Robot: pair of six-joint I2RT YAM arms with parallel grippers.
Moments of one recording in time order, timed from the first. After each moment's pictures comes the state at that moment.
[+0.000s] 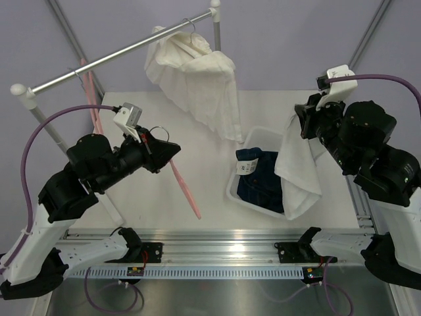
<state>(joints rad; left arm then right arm) -0.86 0.87 1.47 -0.75 -0.05 -0.47 0.77 1.11 1.91 -0.93 0.47 -0.01</state>
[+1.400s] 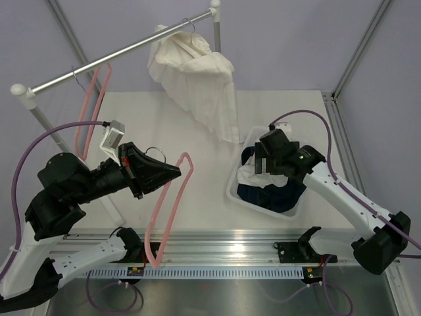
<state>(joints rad) -0.86 0.73 1.39 -0.61 0.32 -0.53 0.63 1.22 1.07 -0.88 0.39 0.53</state>
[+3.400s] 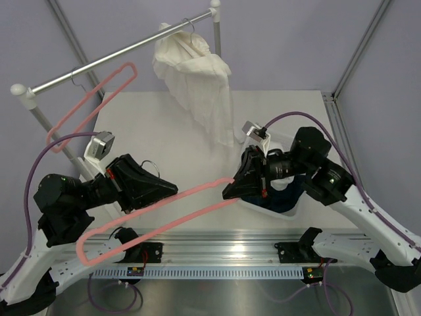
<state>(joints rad) -0.86 0.56 1.09 -0.07 0.58 -0.89 0.81 1.00 1.20 -0.18 -1.00 0.60</state>
